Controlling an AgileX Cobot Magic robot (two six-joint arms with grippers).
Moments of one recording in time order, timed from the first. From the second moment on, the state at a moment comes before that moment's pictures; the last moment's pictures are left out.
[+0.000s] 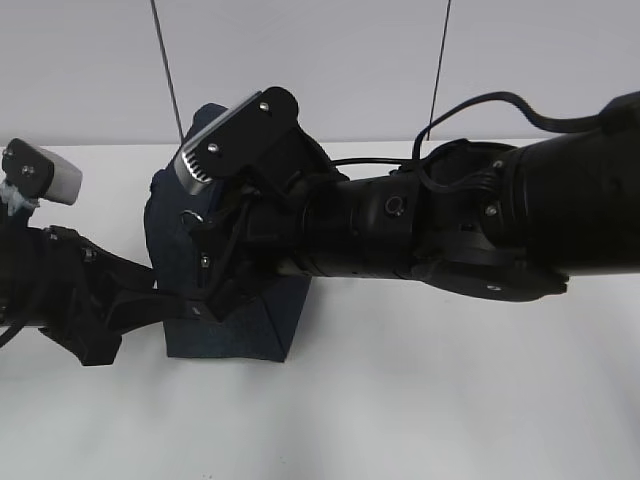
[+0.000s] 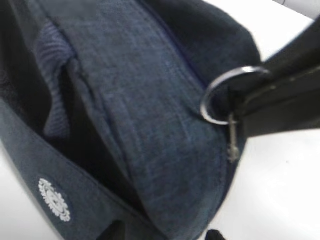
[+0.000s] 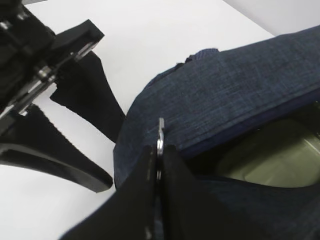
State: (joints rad) left arm -0.16 1.47 -0.55 -1.62 0.62 2.00; right arm 0.72 1.74 -1.03 -0.66 -0.22 0.44
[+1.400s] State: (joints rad) left arm -0.21 1.55 -0.59 -1.66 0.62 1.98; right arm 0.68 1.83 -1.37 -0.57 0.06 0.45
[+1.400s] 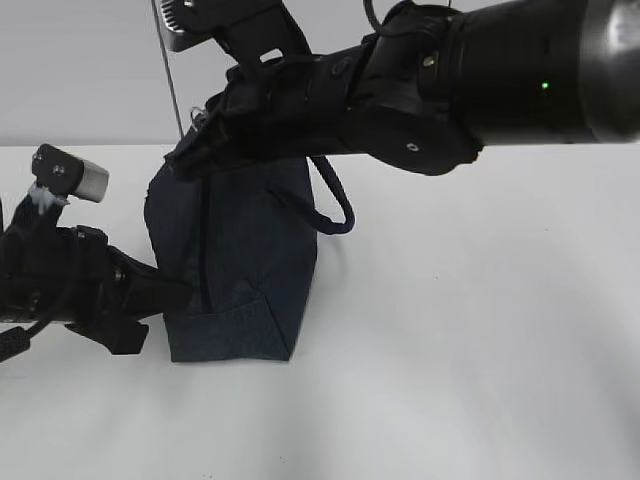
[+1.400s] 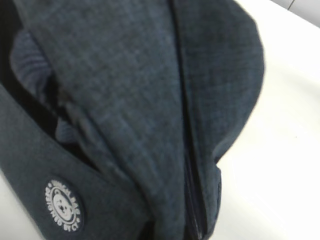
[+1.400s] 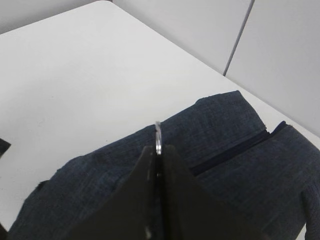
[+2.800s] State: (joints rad) left arm -0.23 1.40 -0.45 -1.66 0.55 1.84; right arm 0.54 1.86 -1.44 -0.59 0.10 0.48
